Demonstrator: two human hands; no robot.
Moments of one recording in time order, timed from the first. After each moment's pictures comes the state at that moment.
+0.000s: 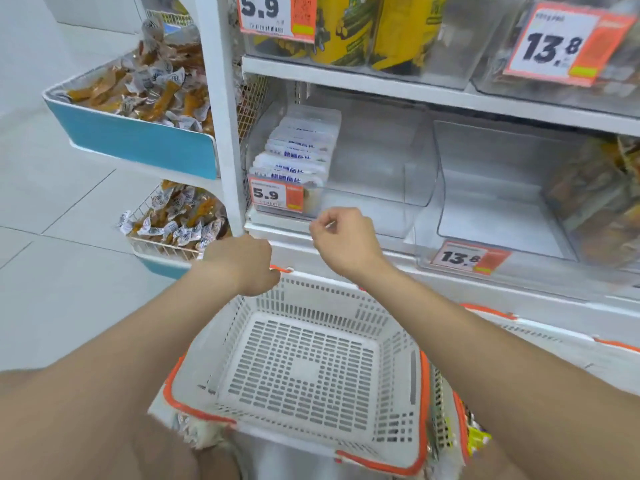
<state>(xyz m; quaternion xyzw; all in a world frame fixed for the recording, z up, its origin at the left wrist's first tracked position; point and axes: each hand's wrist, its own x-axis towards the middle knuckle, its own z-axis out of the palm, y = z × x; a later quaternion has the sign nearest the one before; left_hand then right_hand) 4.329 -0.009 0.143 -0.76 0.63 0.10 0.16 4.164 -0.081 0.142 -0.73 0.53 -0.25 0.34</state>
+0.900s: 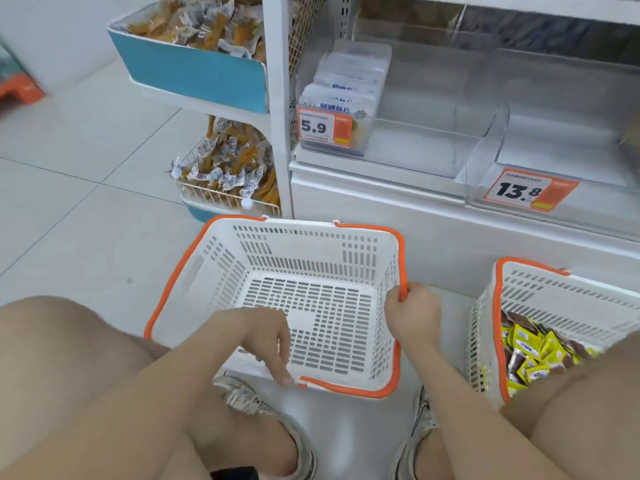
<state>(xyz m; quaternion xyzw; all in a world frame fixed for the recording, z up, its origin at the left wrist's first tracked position) 4.341 0.140 -0.015 -0.60 0.60 0.48 0.19 4.070 0.041 -0.053 -0.63 0.69 -0.22 0.28</state>
